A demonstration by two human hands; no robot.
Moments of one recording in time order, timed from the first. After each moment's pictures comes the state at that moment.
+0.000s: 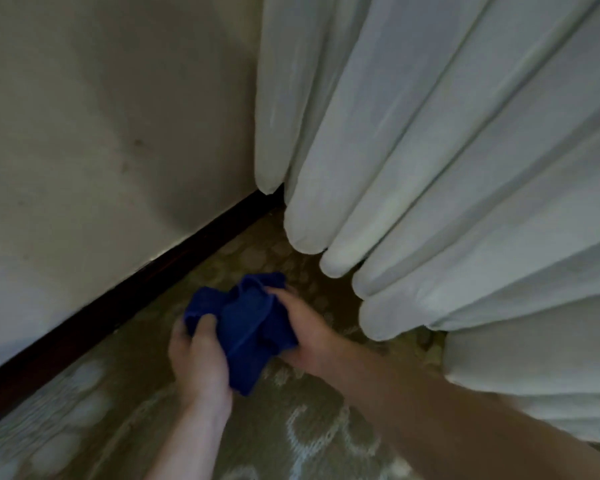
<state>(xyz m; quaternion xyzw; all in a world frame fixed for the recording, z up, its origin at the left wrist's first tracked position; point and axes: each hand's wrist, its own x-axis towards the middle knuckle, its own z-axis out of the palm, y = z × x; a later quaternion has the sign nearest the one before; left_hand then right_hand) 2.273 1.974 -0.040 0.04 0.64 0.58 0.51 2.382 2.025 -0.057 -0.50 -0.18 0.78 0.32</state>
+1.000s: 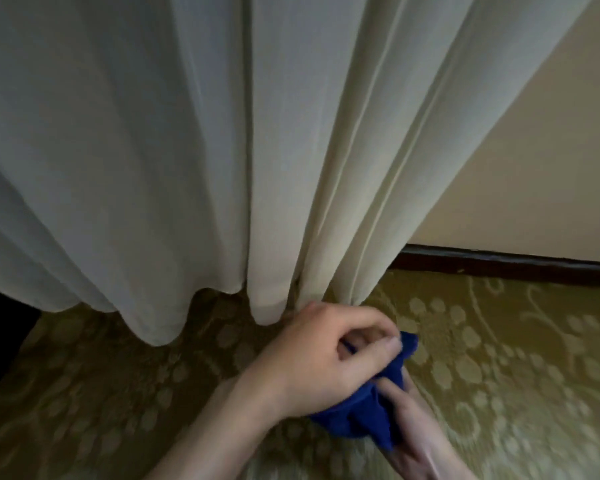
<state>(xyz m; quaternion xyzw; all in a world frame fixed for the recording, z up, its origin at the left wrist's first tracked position) 2.508 1.910 0.087 0.82 0.15 0.08 0.55 2.600 1.771 -0.012 -0.49 0.08 0.50 0.71</state>
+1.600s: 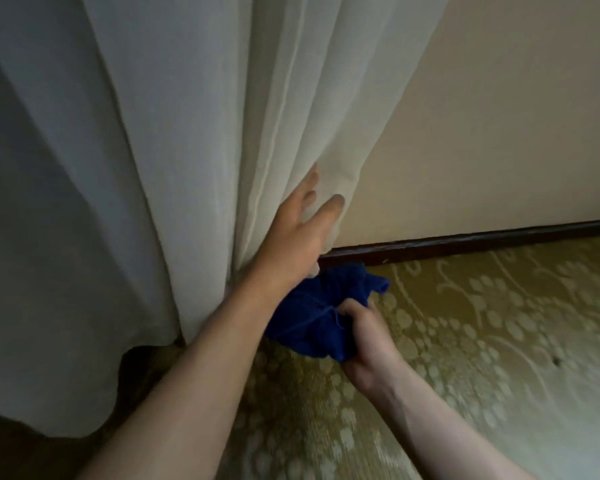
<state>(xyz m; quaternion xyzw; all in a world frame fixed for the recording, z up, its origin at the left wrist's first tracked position) 2.626 1.953 0.121 0.64 0.18 0.22 0.72 2.650 1.827 0.042 -0.55 0.11 0.35 0.75</state>
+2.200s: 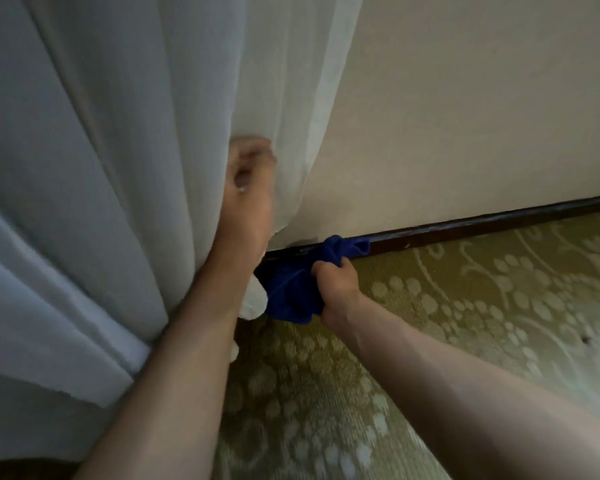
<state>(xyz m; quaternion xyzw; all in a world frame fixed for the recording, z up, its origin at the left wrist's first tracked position) 2.606 2.025 0.130 0.62 0.27 0.40 0.62 2.654 1.931 0.030 -0.68 0.16 0.31 0.64</state>
